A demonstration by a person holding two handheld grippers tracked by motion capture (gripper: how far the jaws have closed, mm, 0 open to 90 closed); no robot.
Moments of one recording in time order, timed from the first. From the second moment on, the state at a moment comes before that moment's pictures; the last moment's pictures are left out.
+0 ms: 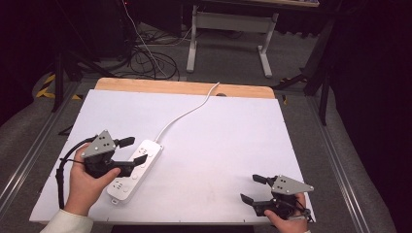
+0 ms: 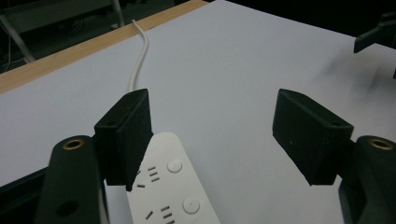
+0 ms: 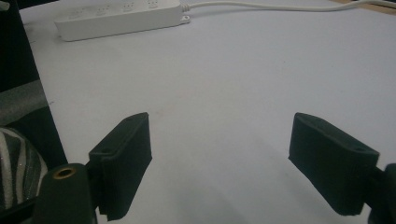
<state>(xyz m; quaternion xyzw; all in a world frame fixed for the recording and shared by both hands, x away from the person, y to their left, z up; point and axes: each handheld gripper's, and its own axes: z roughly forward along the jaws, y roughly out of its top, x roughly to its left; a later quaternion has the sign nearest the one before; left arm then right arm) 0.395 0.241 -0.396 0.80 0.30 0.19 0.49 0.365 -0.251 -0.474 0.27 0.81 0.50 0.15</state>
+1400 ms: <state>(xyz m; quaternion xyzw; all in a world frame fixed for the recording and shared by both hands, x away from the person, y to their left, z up) 0.447 0.229 -0.428 0.83 0.34 0.15 0.43 0.365 -0.251 -0.475 0.26 0.81 0.50 0.14</state>
